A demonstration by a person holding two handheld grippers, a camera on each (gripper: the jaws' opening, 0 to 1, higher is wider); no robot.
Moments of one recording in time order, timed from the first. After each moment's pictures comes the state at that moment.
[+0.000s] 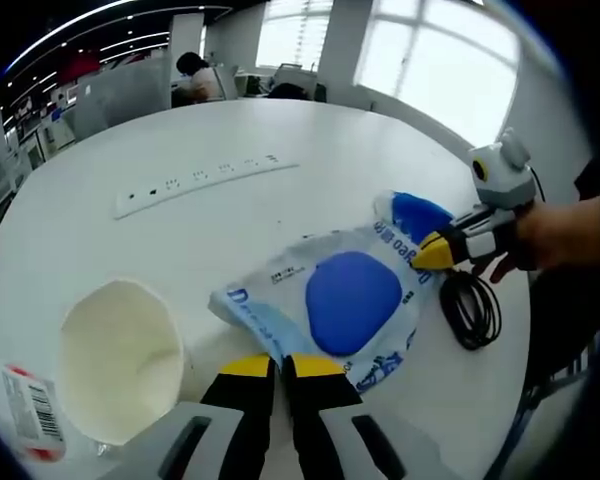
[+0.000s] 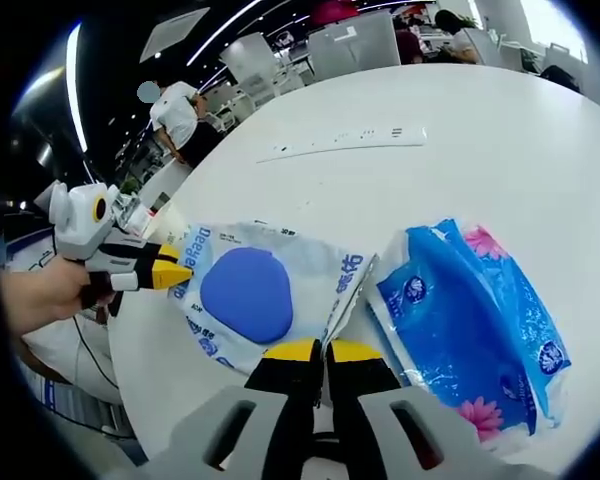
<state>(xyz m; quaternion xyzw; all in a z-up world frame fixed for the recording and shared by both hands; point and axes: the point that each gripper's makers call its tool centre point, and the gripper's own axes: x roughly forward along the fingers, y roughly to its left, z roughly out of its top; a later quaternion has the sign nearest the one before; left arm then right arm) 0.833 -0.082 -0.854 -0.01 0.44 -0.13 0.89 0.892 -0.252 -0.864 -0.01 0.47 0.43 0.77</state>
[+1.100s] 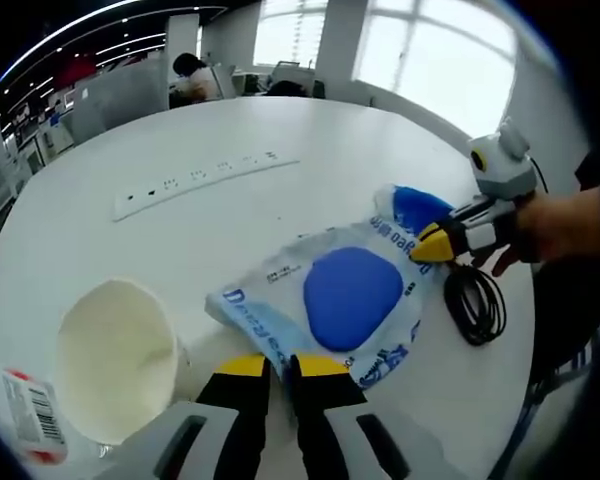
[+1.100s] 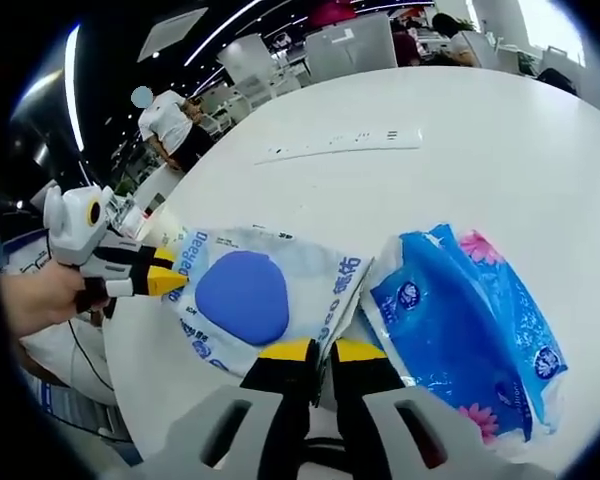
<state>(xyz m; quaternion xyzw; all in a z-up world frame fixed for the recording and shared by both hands) 0.832 -0.083 -0.857 0.01 0.44 -0.13 0.89 0.901 -0.251 -0.870 -0.02 0.47 0.42 0.78</state>
